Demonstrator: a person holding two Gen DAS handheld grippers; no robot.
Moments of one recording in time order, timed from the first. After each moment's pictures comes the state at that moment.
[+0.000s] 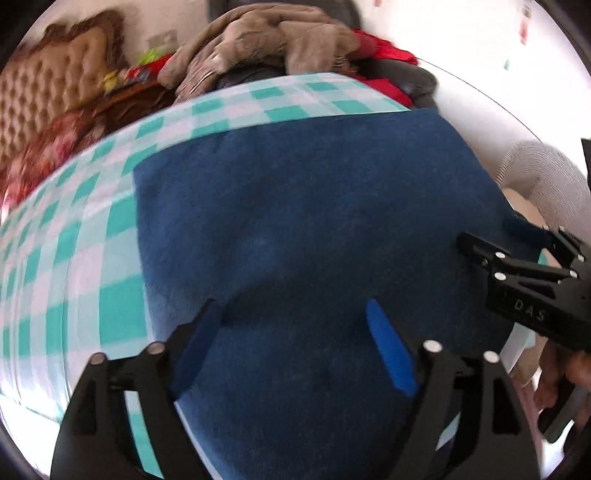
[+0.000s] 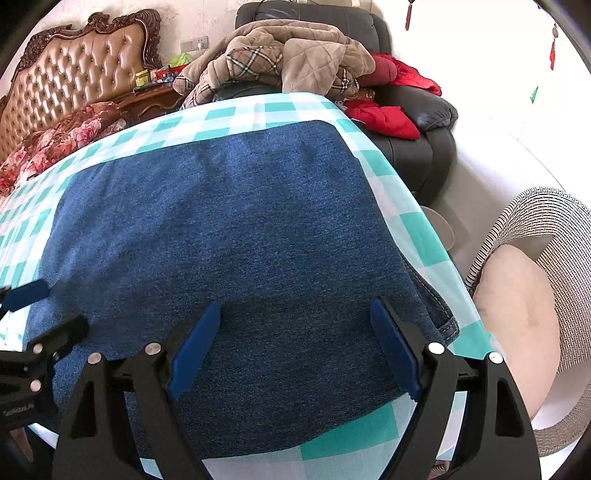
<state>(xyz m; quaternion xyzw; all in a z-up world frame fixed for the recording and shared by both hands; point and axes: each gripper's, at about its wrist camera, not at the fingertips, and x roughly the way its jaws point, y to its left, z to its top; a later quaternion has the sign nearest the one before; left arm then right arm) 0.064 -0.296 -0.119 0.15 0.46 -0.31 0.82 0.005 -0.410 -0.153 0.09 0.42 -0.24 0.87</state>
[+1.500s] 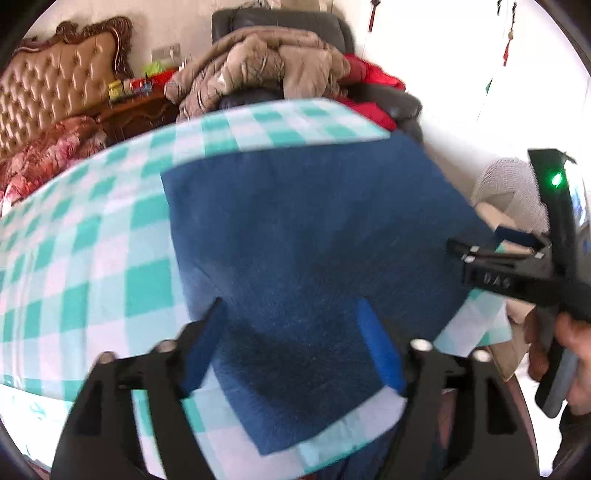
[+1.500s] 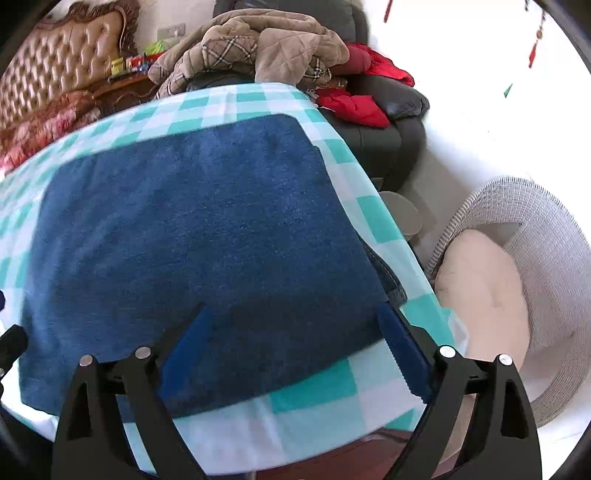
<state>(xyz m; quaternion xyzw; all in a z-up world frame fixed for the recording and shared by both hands) 0.025 -0.246 -0.075 0.12 0.41 -0.35 0.83 -0.021 -0.405 -0.132 0.08 0.44 -0.29 0.84</state>
